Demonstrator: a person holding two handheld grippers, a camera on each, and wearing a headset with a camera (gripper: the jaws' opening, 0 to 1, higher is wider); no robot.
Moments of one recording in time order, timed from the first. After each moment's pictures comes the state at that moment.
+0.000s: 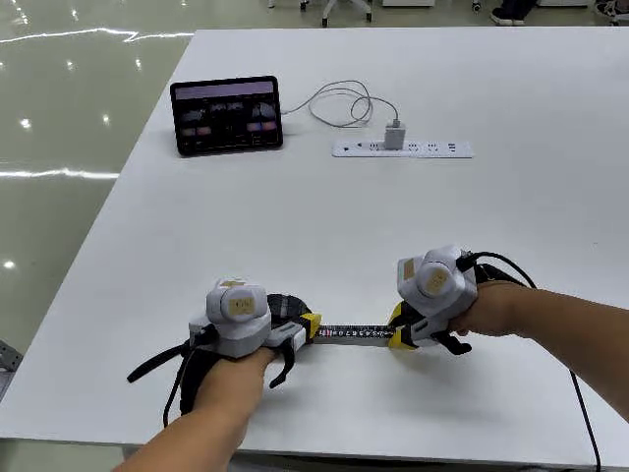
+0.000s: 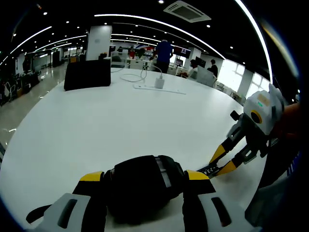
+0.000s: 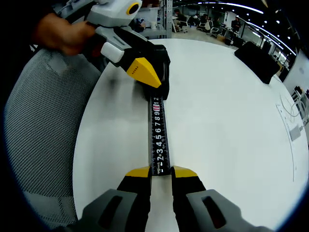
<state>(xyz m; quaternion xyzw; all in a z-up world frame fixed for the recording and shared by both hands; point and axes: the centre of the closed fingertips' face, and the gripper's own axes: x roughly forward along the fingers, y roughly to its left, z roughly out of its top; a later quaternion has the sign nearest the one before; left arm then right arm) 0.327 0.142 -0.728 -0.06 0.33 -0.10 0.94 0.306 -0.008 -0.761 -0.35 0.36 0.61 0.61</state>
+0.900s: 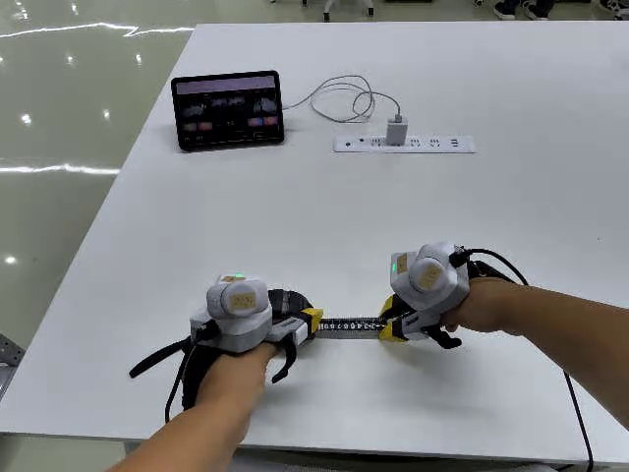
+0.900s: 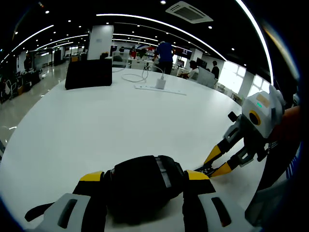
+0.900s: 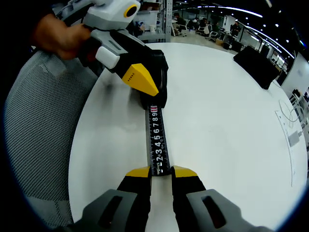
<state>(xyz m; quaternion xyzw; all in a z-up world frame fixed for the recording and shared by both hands) 0.328 0.144 -0.728 -0.07 0.33 -0.10 0.94 0.312 0.008 -0.760 -0.35 0.34 0.61 0.62</state>
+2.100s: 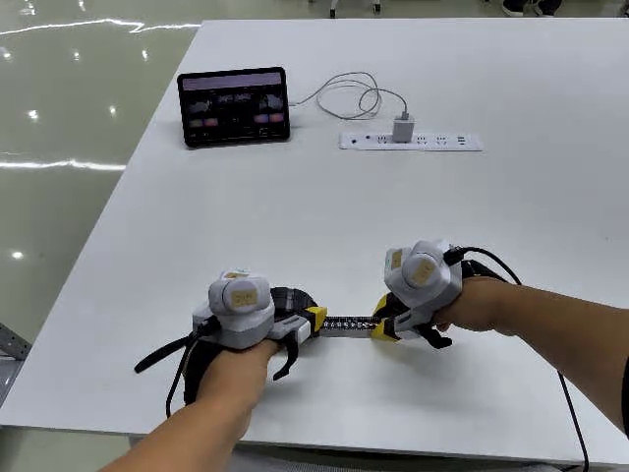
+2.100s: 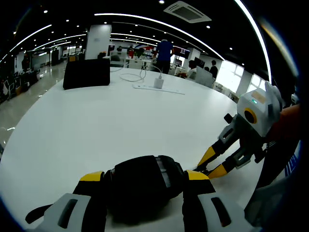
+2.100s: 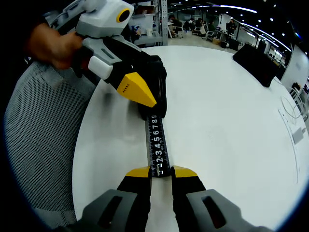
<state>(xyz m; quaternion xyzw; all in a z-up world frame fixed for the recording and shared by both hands) 0.326 0.143 -0.727 -0.07 0.33 -0.11 0.93 0.308 0.025 -0.760 -0.32 0.35 0.62 0.63</state>
